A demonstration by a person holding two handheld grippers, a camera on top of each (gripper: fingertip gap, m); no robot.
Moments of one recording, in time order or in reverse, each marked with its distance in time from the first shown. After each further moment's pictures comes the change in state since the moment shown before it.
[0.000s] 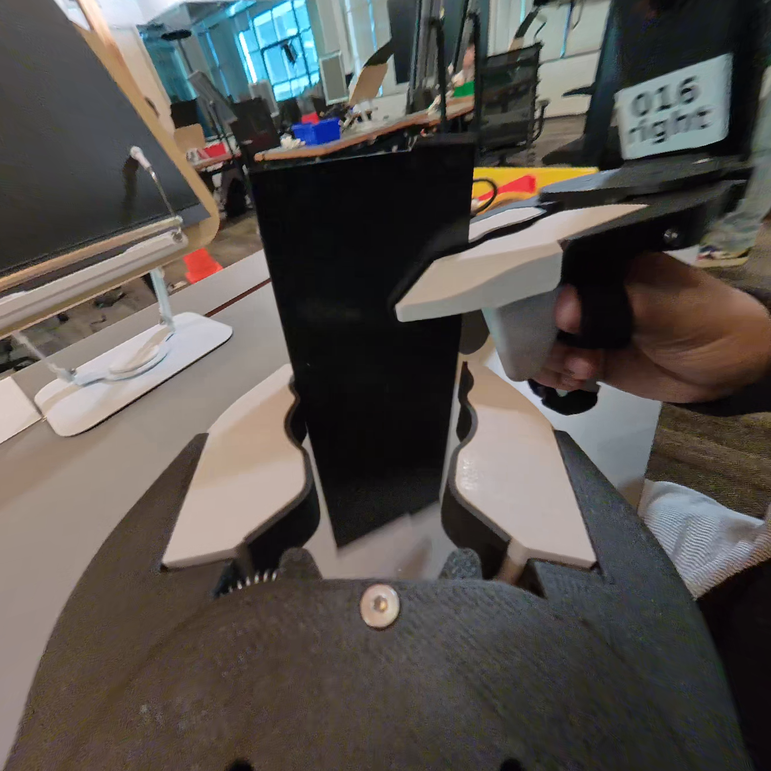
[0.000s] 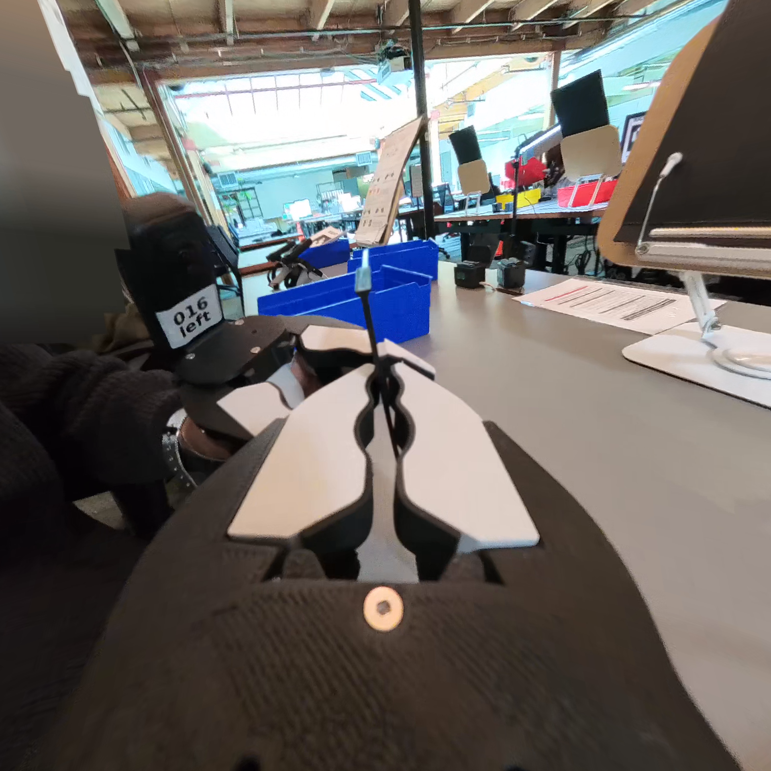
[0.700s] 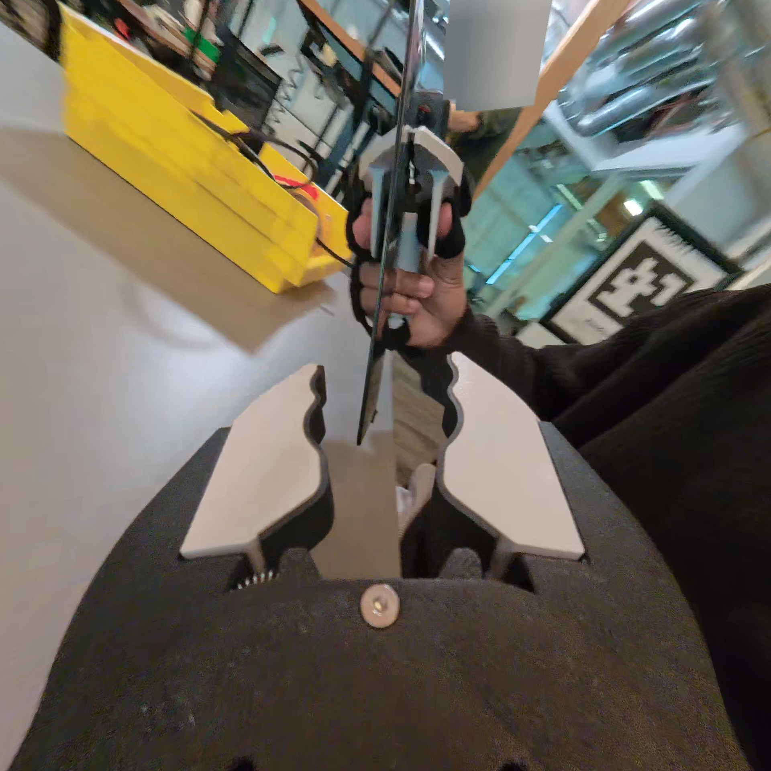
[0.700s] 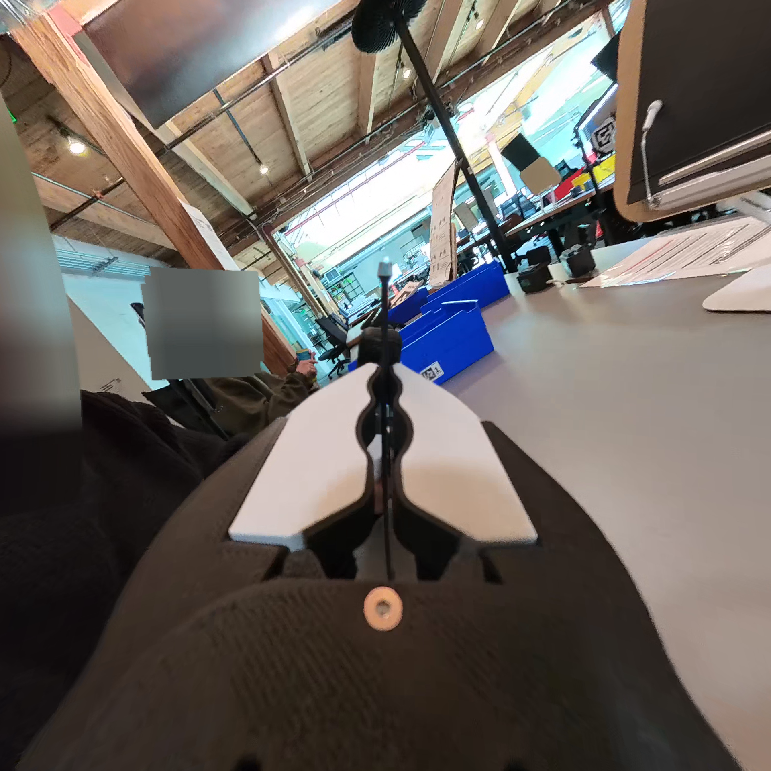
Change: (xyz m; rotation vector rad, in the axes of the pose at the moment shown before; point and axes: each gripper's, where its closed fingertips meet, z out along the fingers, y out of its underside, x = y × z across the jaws) left arm 0.031 0.018 -0.007 0.017 0.707 -0.743; right arm 0.048 -0.033 -0.050 0.125 -0.182 0.433
